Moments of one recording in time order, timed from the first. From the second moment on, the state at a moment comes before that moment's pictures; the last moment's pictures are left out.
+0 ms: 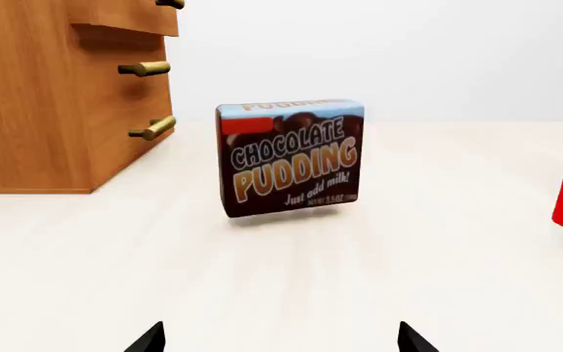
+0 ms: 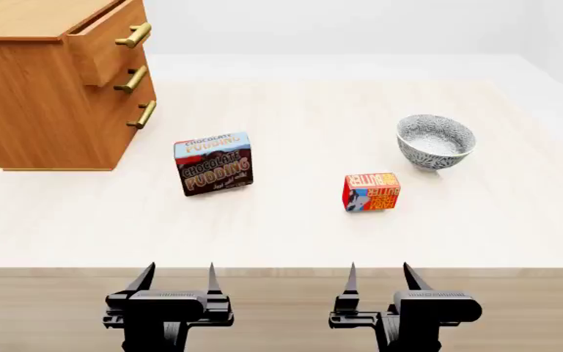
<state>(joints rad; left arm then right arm) 0.00 0.00 0.00 0.00 0.00 0.00 0.00 0.00 0.00 0.00 0.00 0.00 0.00 0.00</state>
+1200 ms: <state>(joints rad) 0.30 -0.15 0.09 0.81 0.05 -0.07 -0.17 -0.27 0.14 -0.12 -0.85 -0.02 0.13 0.17</state>
